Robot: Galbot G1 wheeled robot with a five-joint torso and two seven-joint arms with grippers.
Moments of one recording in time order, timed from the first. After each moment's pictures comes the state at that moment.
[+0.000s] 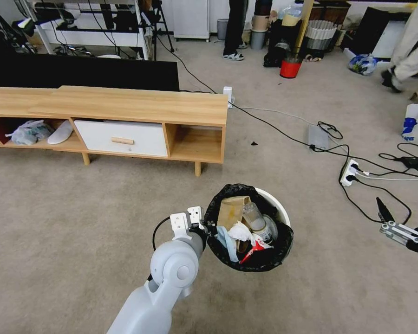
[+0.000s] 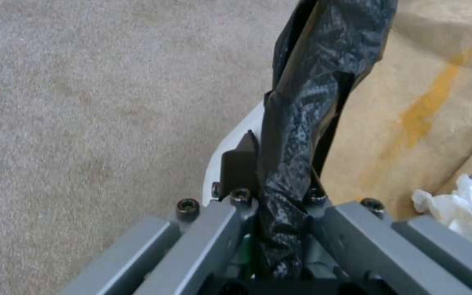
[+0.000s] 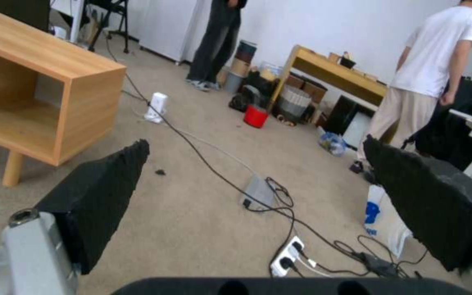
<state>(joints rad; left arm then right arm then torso) 1.08 -1.40 -0.02 -2.06 -0.93 0.74 -0.78 -1.86 1.40 1.29 2.50 0.29 -0.10 -0.29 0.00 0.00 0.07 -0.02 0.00</state>
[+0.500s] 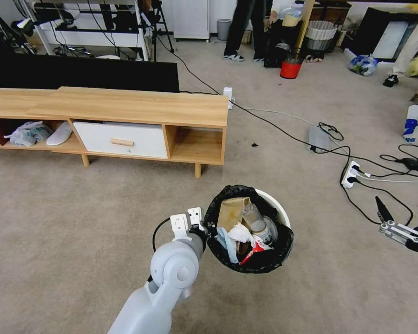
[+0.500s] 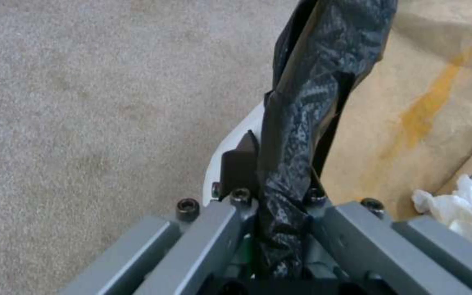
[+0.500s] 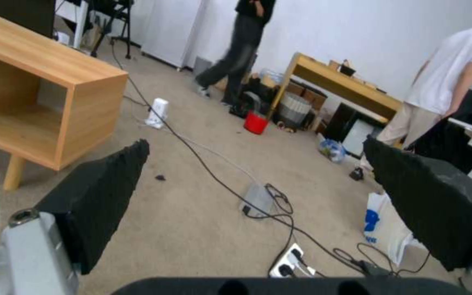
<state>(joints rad) 1.09 -1.40 -0.02 -2.06 -0.93 0.74 -0.78 -1.86 1.40 1.29 2.50 0.29 -0.07 -0.29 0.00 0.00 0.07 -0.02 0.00</state>
